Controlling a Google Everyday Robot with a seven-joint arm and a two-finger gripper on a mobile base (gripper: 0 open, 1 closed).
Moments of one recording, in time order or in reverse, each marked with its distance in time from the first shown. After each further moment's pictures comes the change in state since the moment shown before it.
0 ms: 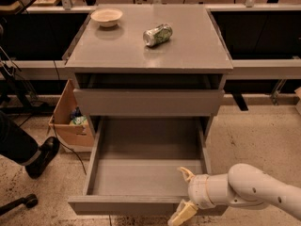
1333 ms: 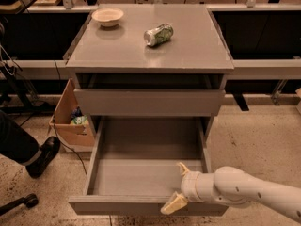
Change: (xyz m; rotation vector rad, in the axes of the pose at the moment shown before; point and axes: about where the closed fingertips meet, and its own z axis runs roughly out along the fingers) arm 0.029 -0.049 0.046 0.148 0.035 0.041
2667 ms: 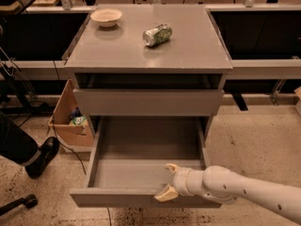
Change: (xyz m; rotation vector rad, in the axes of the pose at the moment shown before) arm -0.002 -0.028 0.047 0.072 -0.033 -0.089
